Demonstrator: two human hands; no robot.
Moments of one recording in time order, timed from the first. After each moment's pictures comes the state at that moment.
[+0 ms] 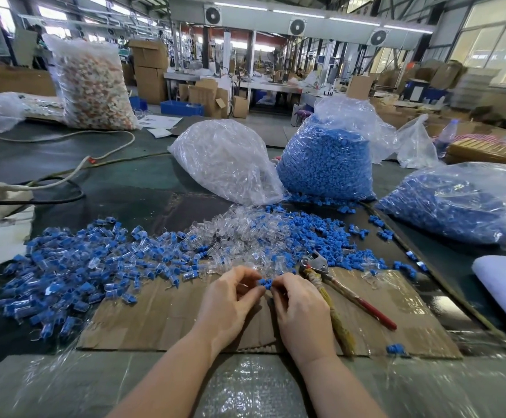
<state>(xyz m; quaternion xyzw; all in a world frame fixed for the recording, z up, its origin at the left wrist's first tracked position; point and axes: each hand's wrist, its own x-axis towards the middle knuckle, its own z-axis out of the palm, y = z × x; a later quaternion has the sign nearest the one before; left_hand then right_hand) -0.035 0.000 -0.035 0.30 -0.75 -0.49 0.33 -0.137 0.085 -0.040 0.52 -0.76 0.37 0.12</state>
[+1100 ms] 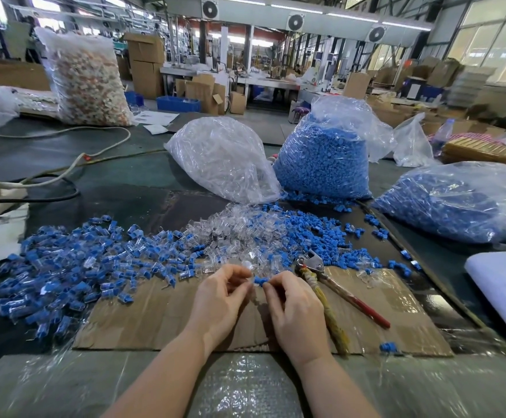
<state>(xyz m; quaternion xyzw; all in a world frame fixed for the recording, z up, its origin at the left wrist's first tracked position) -0.034 -0.006 -0.041 0.32 -0.71 -0.51 0.35 -0.135 0.085 -0.041 0.52 -0.75 0.40 0.09</state>
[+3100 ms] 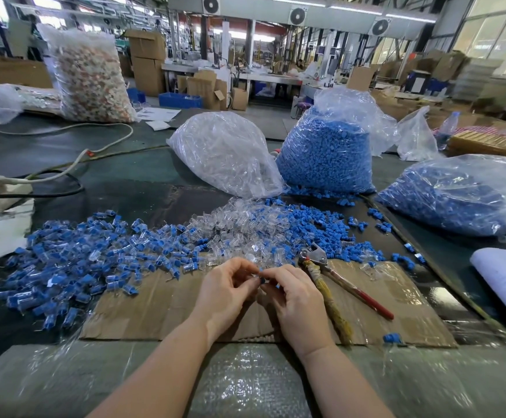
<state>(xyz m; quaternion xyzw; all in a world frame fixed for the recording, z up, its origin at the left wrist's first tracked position) -0.033 -0.008 -0.036 0.30 -0.71 -0.54 0.33 -0.138 0.083 -0.039 0.58 -0.70 0.42 0.08</state>
